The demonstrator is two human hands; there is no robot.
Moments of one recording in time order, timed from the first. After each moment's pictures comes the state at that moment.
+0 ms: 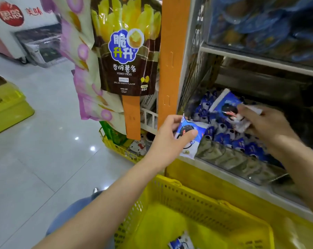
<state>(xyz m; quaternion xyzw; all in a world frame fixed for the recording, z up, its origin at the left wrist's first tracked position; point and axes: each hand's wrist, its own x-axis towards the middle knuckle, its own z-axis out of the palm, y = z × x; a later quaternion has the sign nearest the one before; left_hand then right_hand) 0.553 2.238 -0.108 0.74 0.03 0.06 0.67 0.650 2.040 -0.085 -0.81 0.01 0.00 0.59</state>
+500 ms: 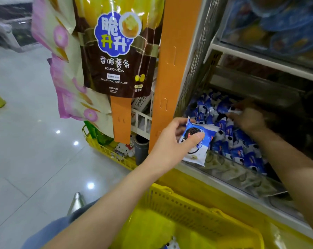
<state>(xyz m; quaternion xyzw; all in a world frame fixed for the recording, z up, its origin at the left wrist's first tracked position) 0.583 2.238 -0.117 0.71 0.00 0.02 0.70 0.753 2.043 -0.126 -0.96 0.01 -0.04 0.27</state>
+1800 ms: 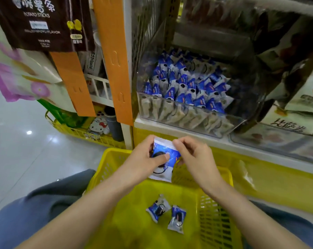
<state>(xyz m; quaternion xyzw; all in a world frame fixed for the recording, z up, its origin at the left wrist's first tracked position) 0.510 2.205 -0.179 0.73 0.02 -0.16 0.66 0.520 2.061 -0.186 -0.84 -0.06 0.01 0.53</state>
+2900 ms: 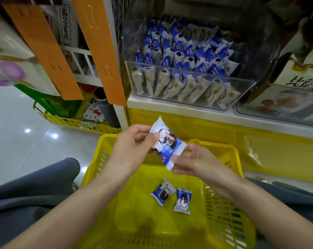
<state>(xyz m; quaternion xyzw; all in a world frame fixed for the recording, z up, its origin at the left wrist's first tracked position) 0.496 2.210 -0.210 0.72 0.09 -0.07 0.69 0.486 2.049 -0.219 -0.65 0.12 0.31 0.69</state>
